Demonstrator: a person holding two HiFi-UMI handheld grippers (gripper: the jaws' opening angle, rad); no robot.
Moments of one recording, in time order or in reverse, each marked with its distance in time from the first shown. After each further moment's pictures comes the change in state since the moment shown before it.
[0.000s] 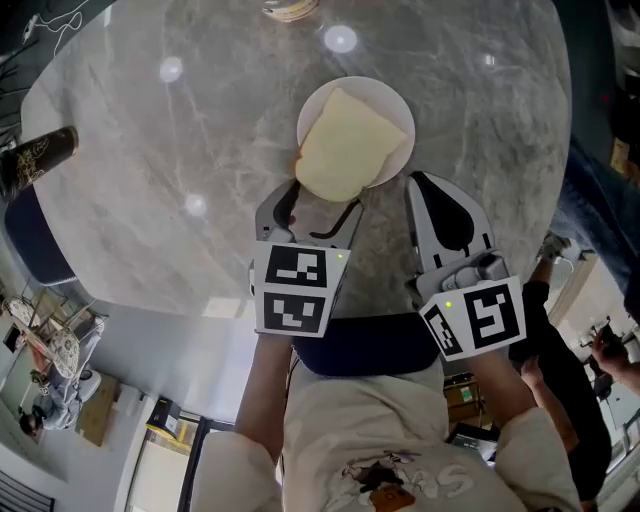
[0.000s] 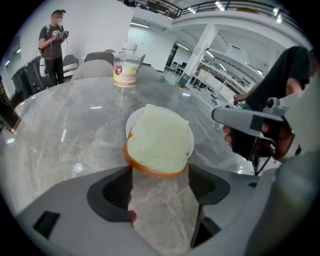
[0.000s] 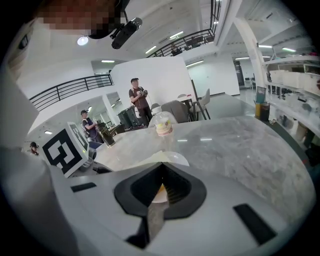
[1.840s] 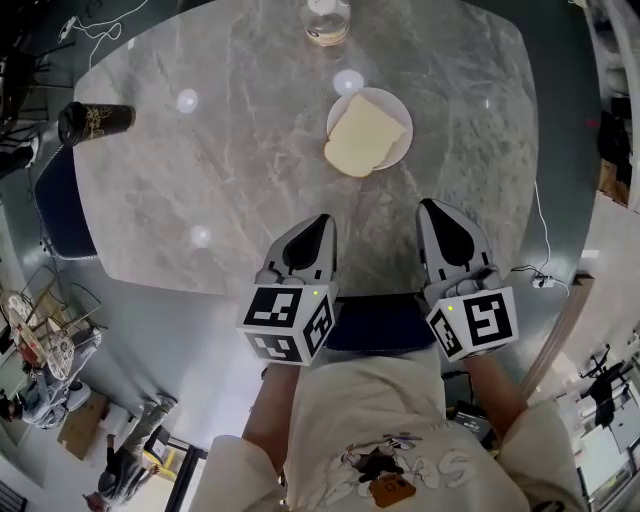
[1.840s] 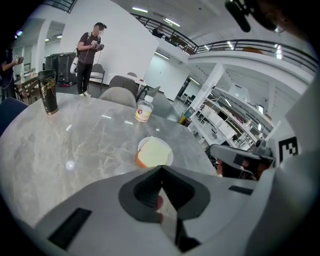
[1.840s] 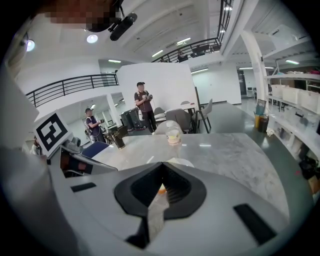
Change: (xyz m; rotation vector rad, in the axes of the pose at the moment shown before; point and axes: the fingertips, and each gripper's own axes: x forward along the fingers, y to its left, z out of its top) left arm -0.136 -0.024 -0.008 -0.235 -0.320 -0.023; right arm -0.087 0.053 0.024 -0.067 -0.038 -0.016
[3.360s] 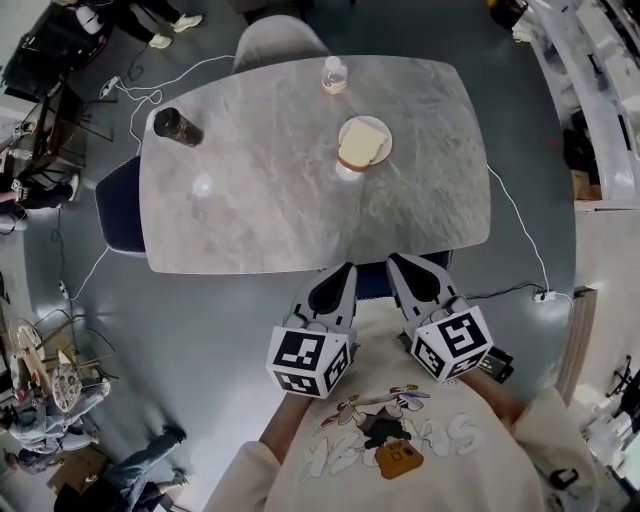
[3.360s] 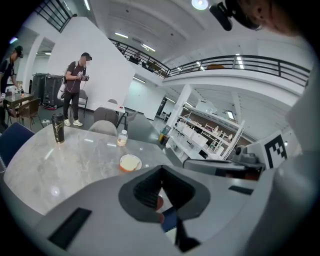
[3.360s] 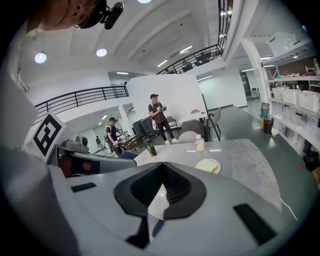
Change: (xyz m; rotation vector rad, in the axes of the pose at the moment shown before) left arm -0.252 -0.115 -0.045 0.182 -0.229 -0.175; right arm -0.207 0.191 0.016 0.042 -0.093 0.099
